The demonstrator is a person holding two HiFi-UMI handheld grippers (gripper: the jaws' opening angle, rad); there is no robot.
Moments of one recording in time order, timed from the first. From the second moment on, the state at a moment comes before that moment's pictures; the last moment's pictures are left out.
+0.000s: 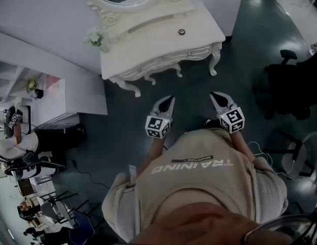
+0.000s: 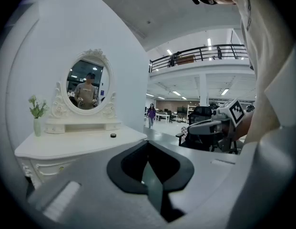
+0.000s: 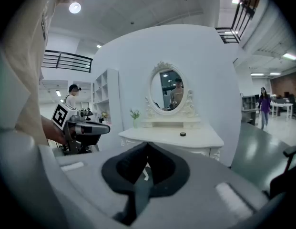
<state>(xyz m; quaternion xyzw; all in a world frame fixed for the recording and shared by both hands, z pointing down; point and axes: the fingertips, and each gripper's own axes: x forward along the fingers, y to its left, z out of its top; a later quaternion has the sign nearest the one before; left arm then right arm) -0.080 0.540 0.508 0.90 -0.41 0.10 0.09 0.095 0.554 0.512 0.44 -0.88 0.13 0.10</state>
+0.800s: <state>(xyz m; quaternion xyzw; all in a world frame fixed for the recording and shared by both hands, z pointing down) 0.015 0.433 0.514 0.87 -0.46 0.10 0.13 0.189 0.424 0.543 0.38 -0.91 0.11 0.09</state>
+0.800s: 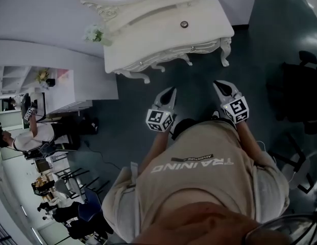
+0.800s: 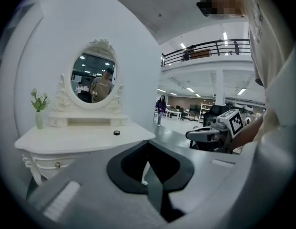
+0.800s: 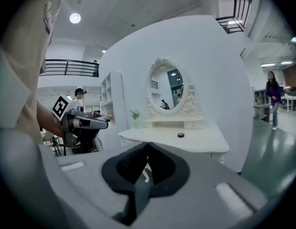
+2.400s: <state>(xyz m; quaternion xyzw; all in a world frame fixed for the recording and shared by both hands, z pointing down) -0.106 0.168 0.530 0.93 -0.34 0.06 0.13 0.044 0.171 0.524 0.45 -0.87 0.15 0.13</state>
